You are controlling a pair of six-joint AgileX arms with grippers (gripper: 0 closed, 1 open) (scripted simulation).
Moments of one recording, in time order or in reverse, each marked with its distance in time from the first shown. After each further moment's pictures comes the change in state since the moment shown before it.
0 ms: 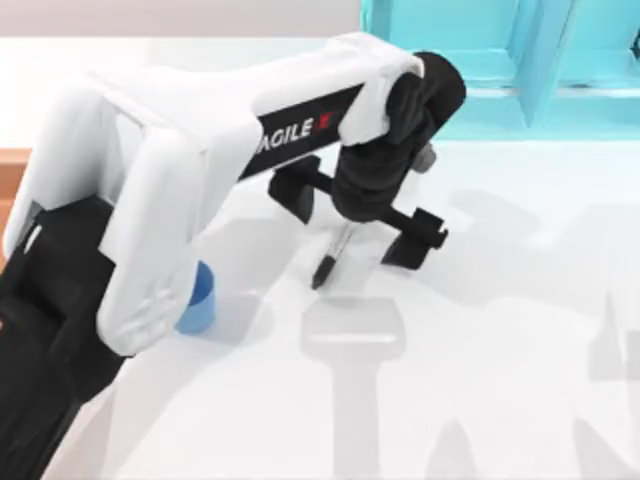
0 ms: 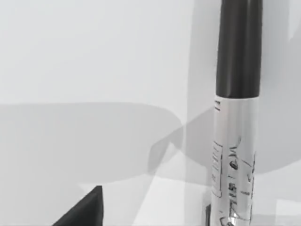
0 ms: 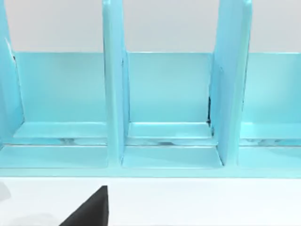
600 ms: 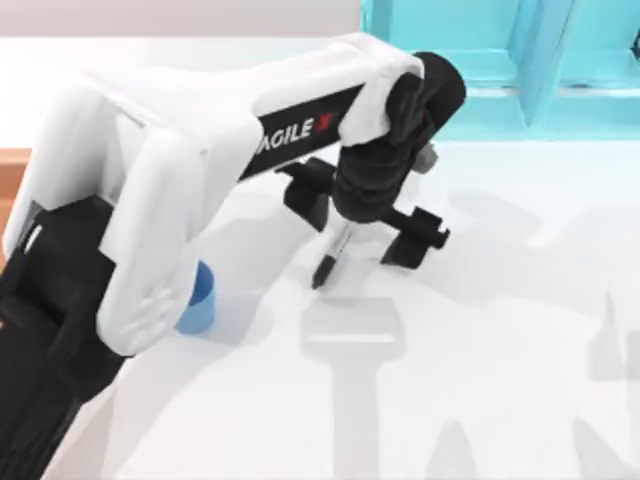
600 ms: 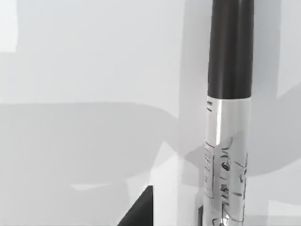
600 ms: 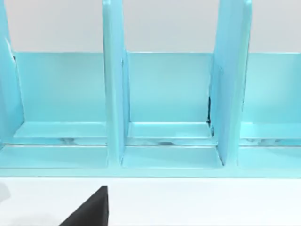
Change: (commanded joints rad) left arm 0.000 0.000 0.000 0.000 0.000 0.000; right arm 0.000 0.000 0.000 0.000 0.000 0.000
